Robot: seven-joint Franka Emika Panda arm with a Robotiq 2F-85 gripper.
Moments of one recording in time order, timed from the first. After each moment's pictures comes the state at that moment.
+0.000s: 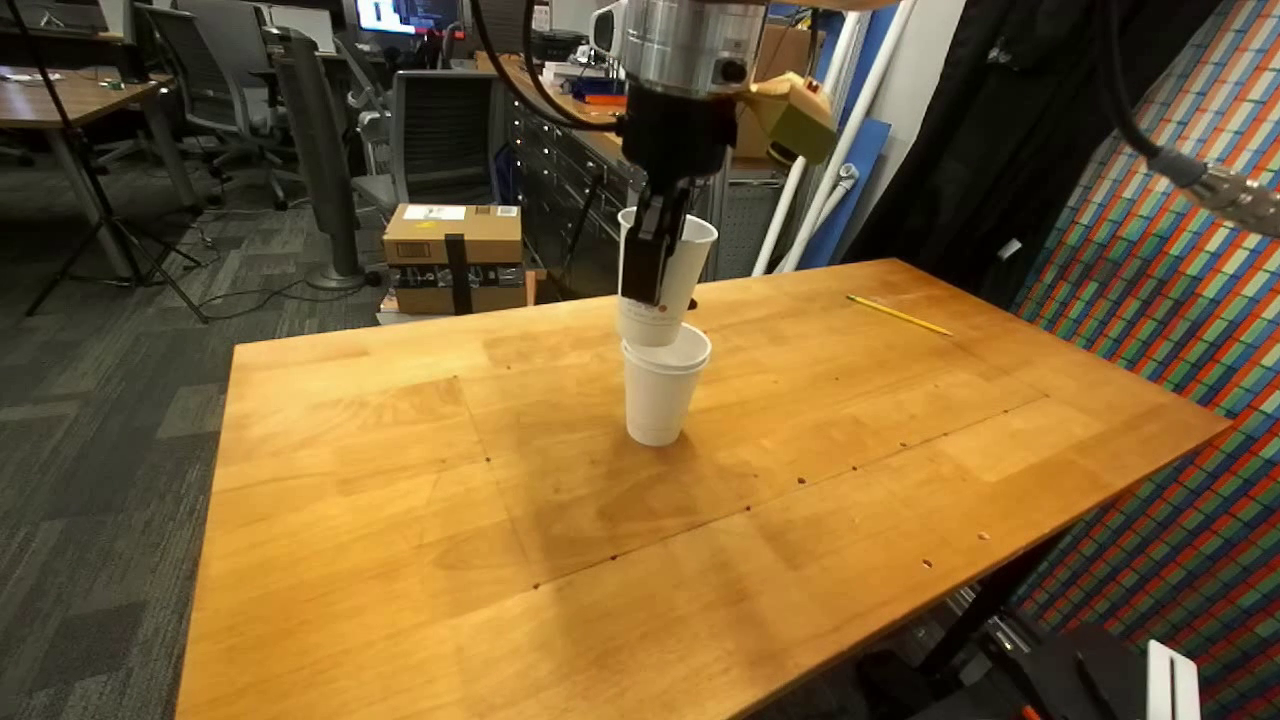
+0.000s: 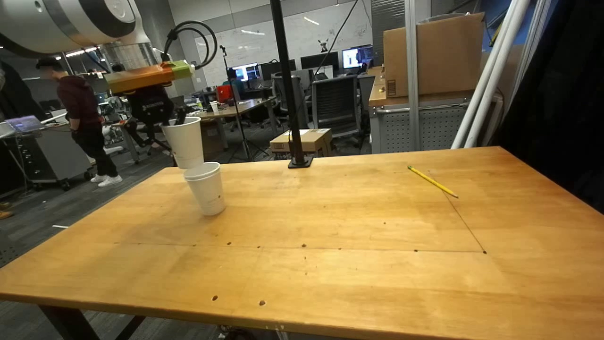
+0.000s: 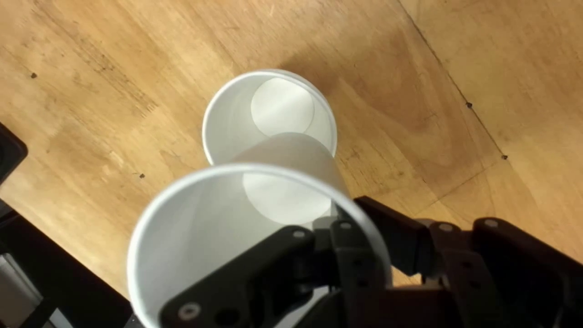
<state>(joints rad) 0.24 -0.12 0.17 -2.22 -0.03 2.18 -0.55</state>
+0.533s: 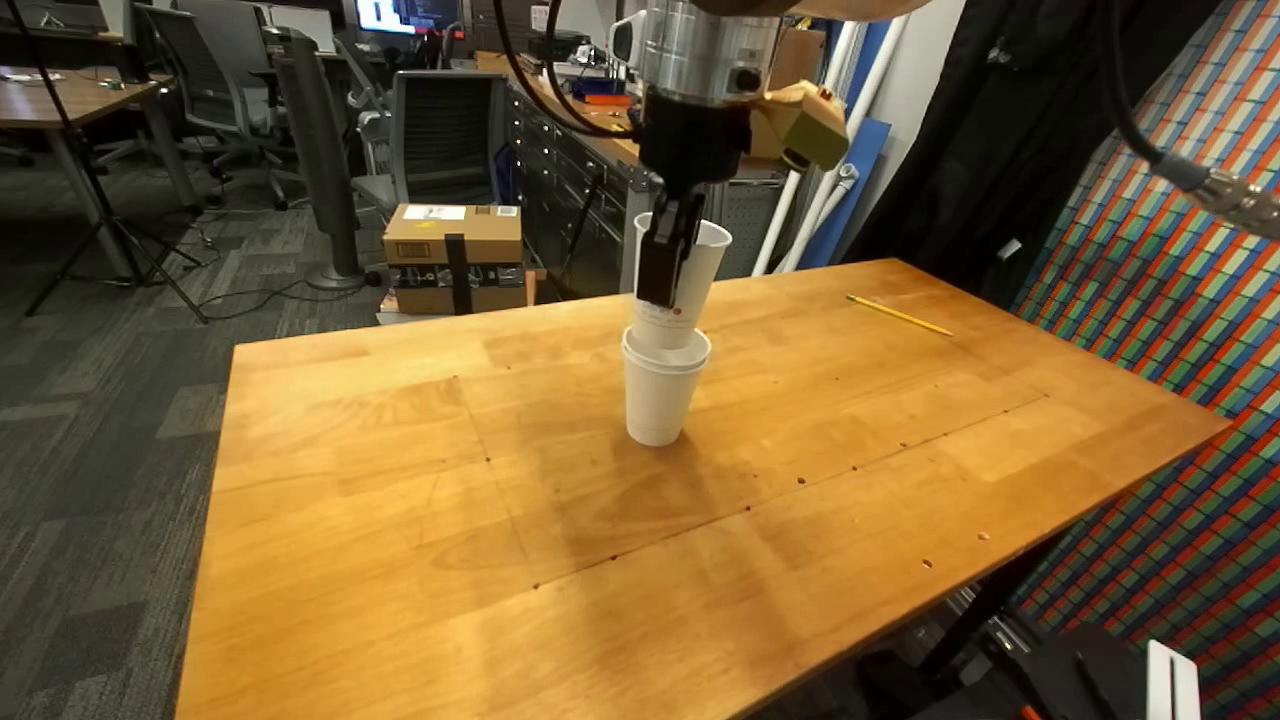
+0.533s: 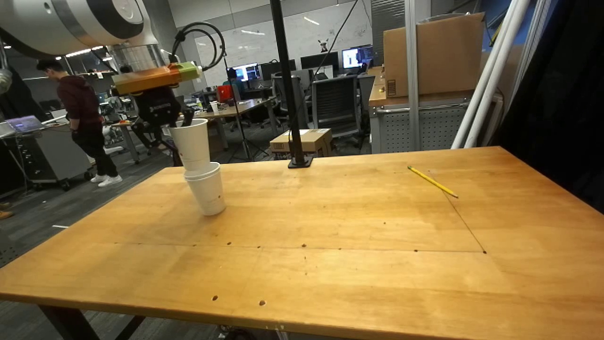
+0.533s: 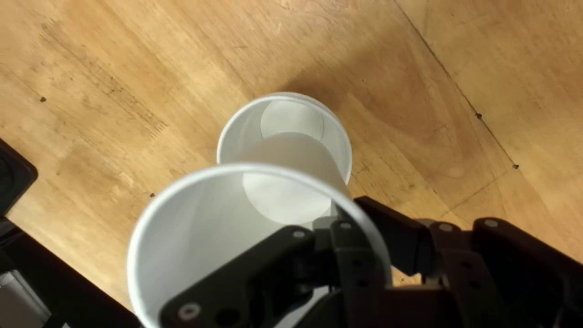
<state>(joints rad) 0.22 -0.12 0.16 -2.23 -0.03 2.18 -0.55</state>
